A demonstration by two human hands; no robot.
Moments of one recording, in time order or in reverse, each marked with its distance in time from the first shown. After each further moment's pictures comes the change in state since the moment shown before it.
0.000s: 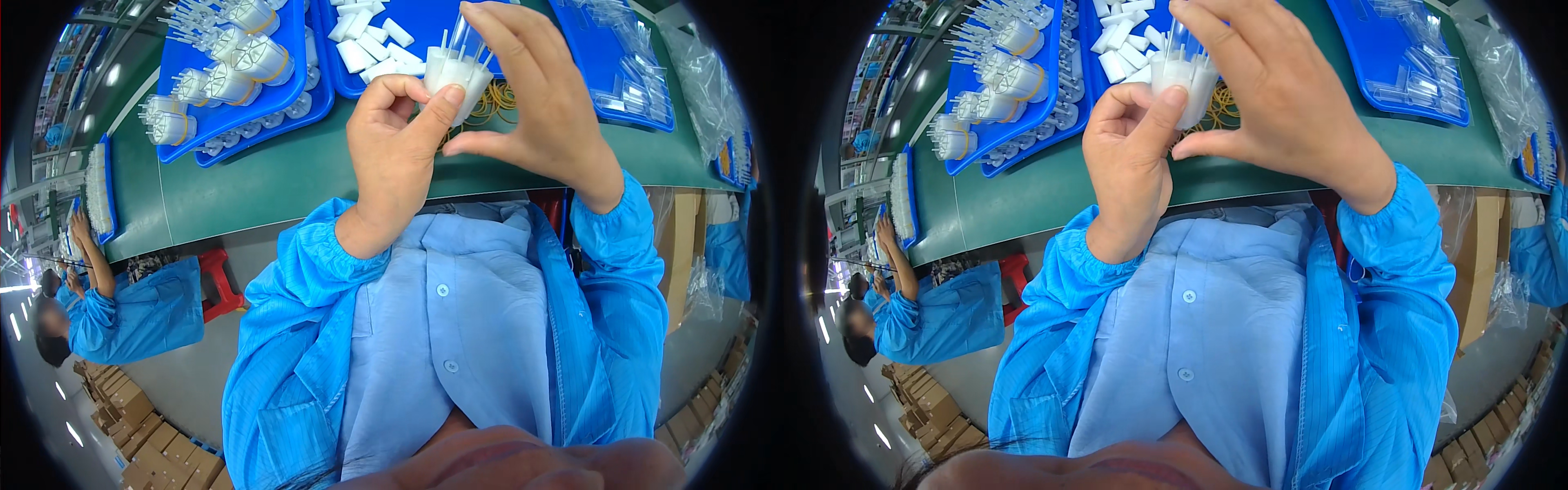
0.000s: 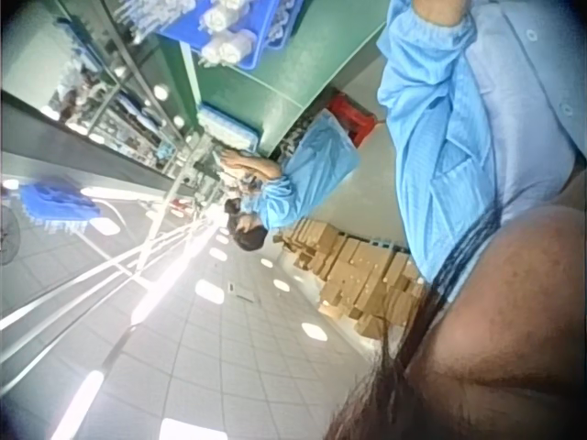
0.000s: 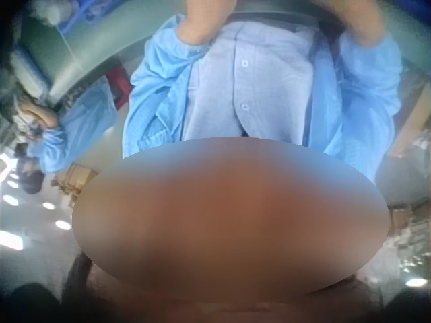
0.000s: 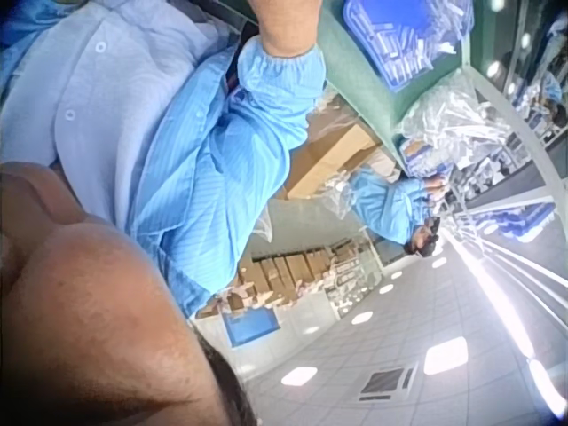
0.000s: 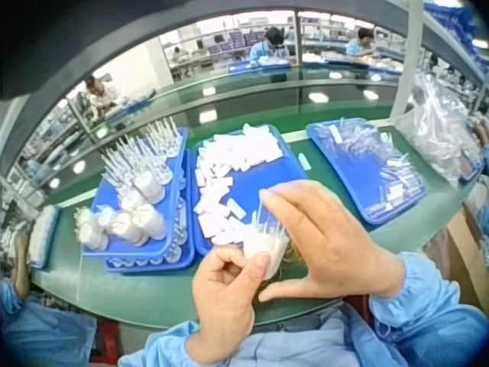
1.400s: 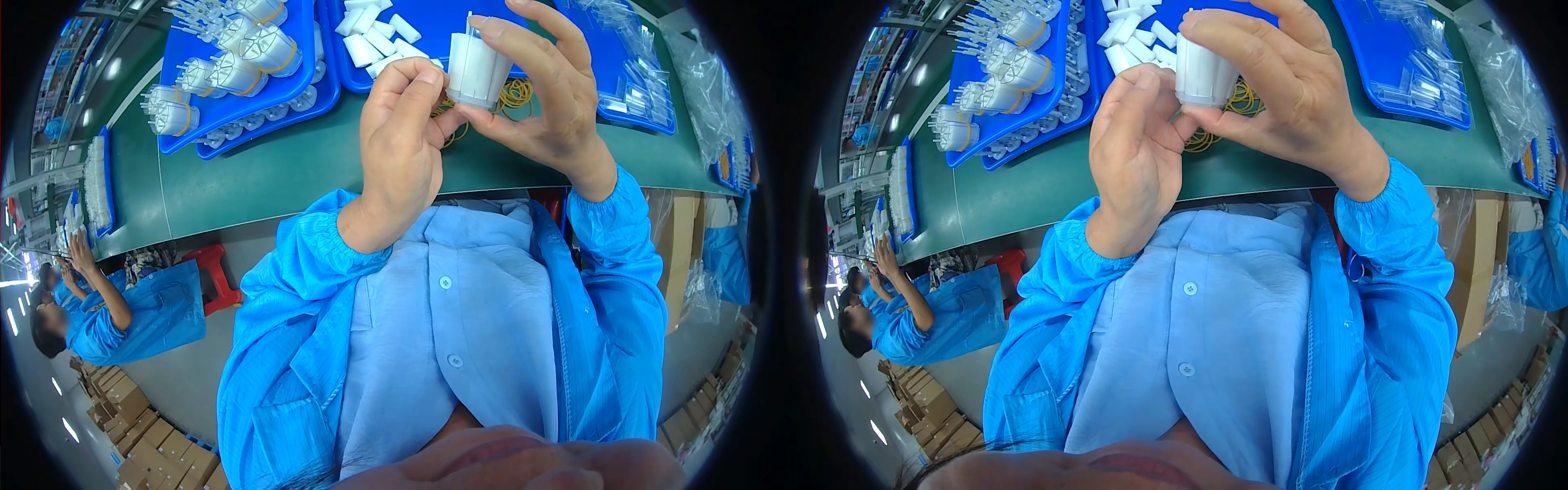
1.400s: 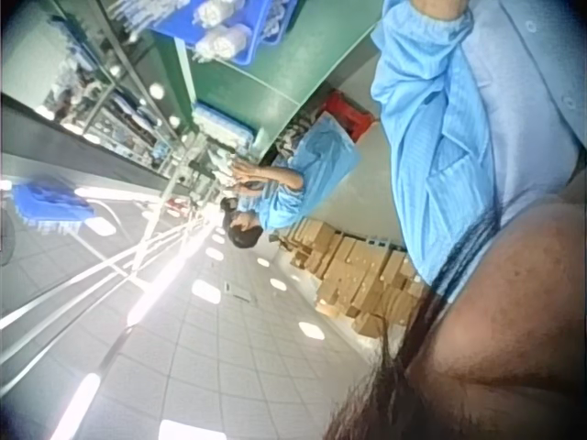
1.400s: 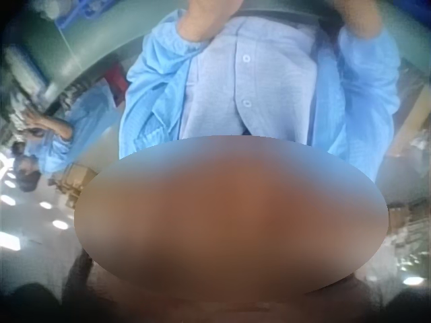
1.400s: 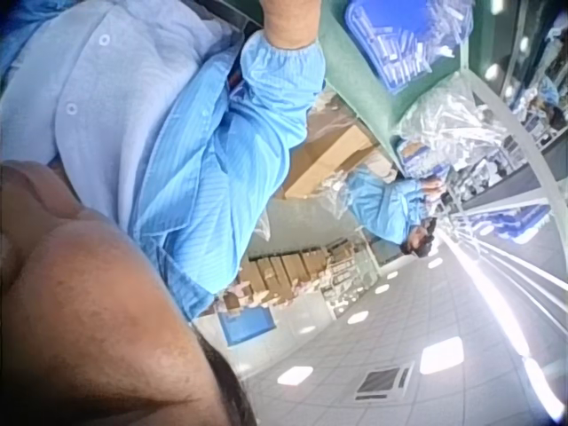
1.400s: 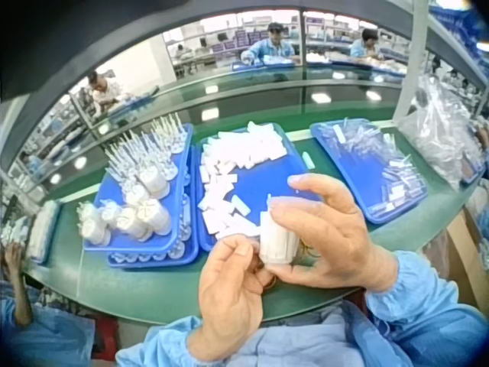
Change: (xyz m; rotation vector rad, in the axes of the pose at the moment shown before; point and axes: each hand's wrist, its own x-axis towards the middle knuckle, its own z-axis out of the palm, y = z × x) left_hand 0.001 0.005 -0.002 -0.261 -0.083 -0.113; right_hand 0.002 -0.006 0.005 0.009 0.215 -0.050
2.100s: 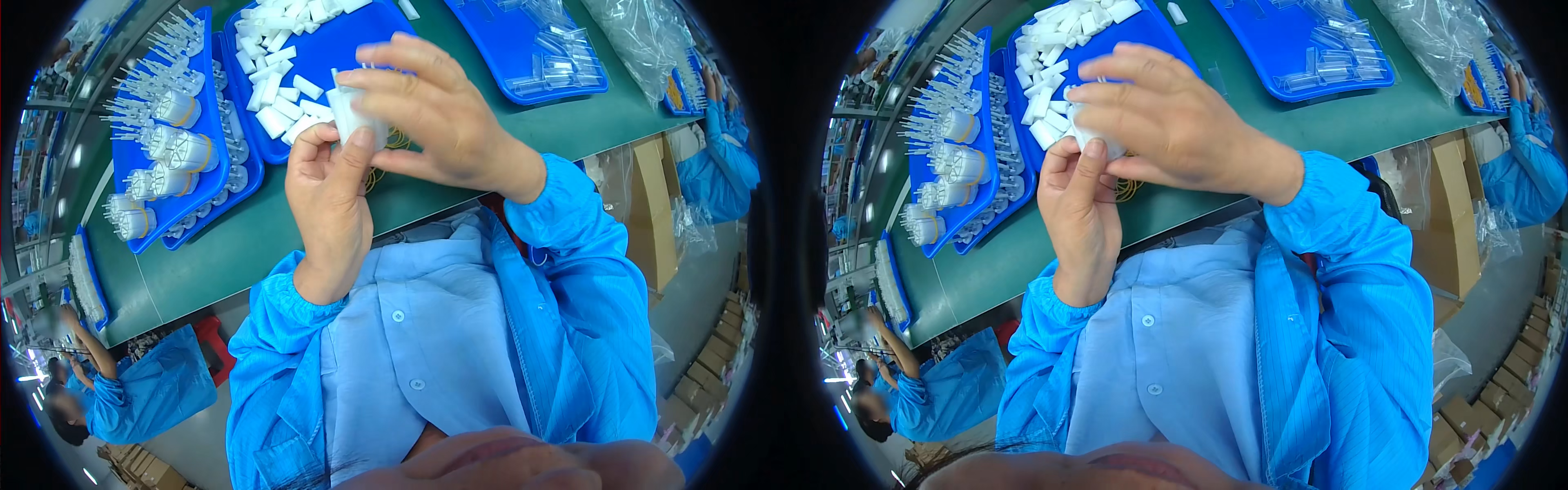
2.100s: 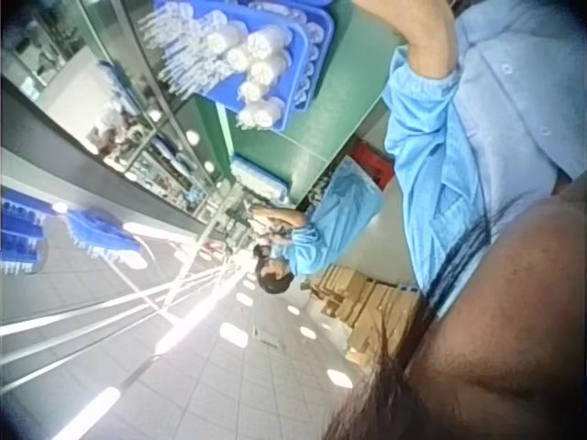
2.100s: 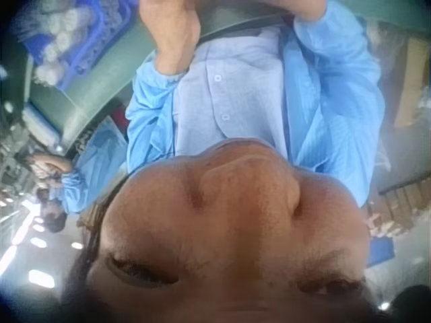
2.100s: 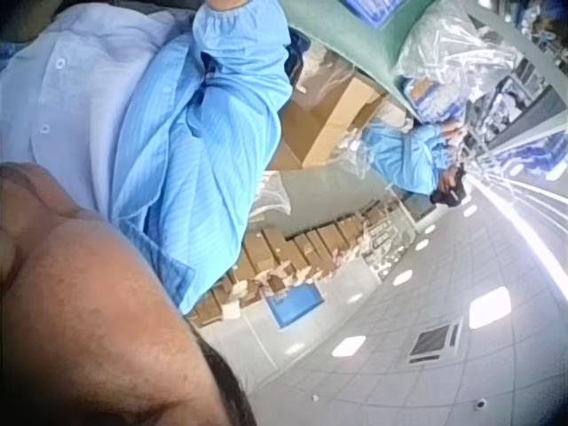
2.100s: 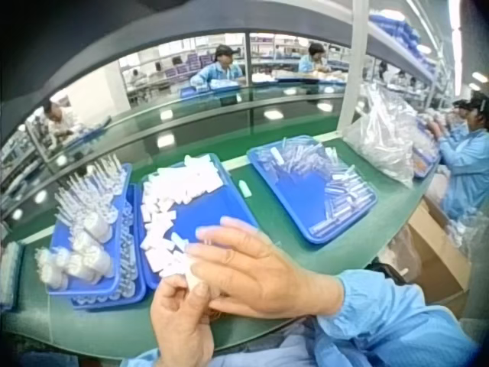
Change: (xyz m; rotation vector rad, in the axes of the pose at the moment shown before) left_hand 0.005 -0.014 0.017 0.144 0.102 -0.001; right_hand -0.017 0.007 -0.008 0.025 -0.046 0.047
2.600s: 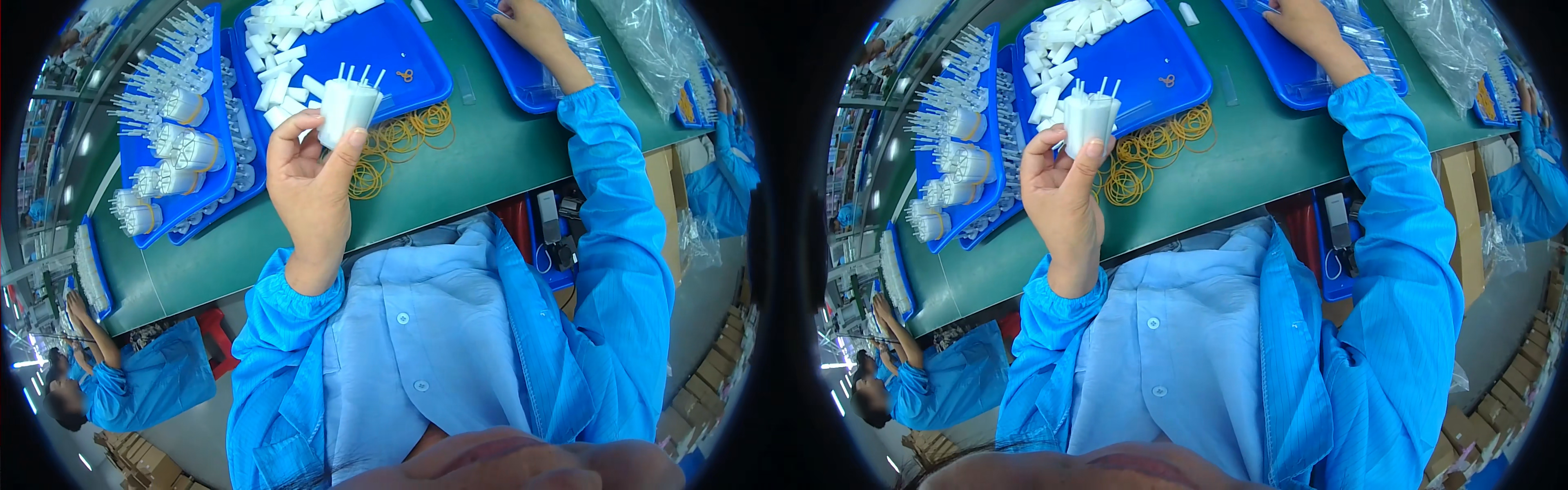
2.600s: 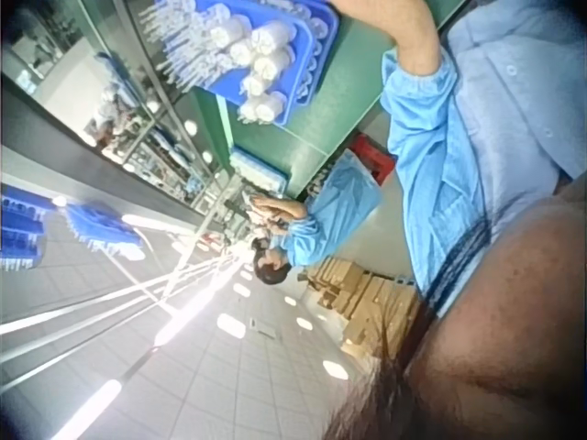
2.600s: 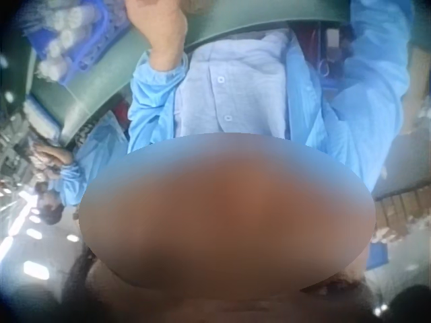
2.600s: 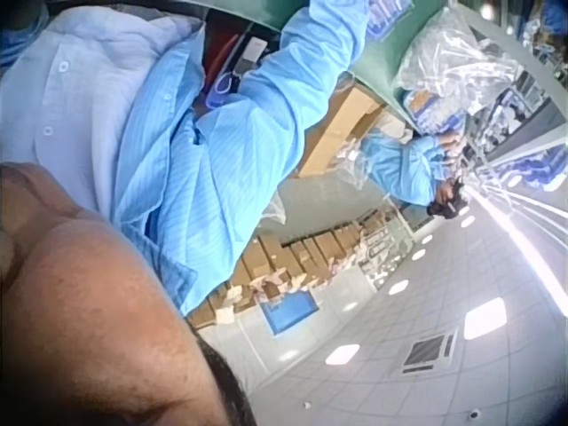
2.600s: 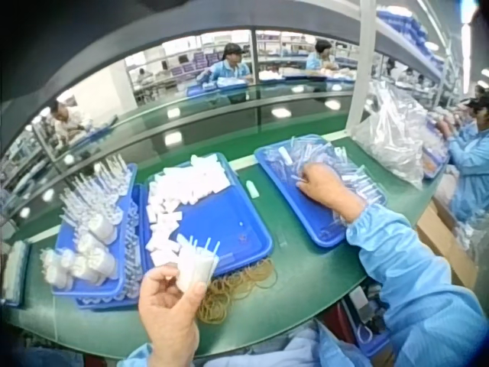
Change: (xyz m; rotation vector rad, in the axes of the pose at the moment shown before) left_hand 0.021 -0.001 -0.019 0.327 -0.014 0.279; right_hand -0.066 0.209 -0.045 -0.547 -0.417 0.758
